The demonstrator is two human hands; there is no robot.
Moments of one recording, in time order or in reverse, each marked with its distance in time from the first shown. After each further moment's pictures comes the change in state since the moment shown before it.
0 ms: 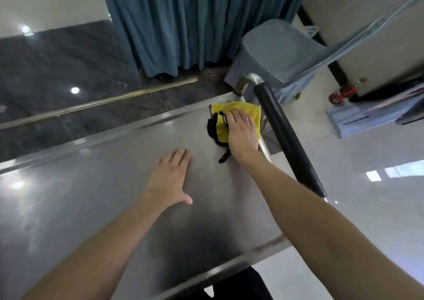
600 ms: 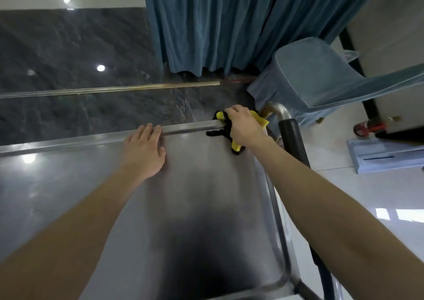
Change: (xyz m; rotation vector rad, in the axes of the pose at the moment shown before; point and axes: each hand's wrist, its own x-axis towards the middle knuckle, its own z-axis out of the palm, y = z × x) left_hand 0.069 -0.103 -0.008 -0.155 0.147 -0.433; right_hand 0.124 -0.020 -0.023 0.123 -0.477 -0.186
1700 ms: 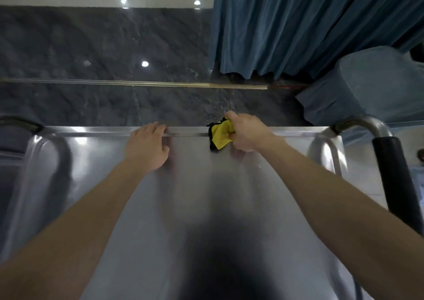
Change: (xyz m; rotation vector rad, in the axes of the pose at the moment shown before) left_hand -0.031 -0.166 -0.018 -0.016 0.020 -0.121; right_hand 0.053 -0.161 0.069 -0.171 -0.149 -0.230
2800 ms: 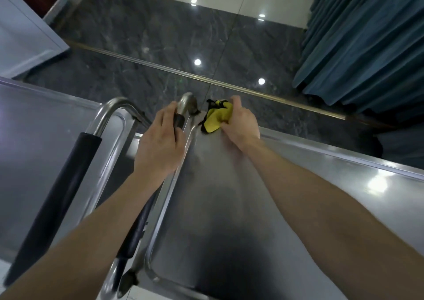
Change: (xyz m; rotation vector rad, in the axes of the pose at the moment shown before) left_hand -0.127 -0.338 -0.027 -0.503 0.453 -0.227; right_hand 0.133 -0.438 0.062 0.299 0.314 -0.041
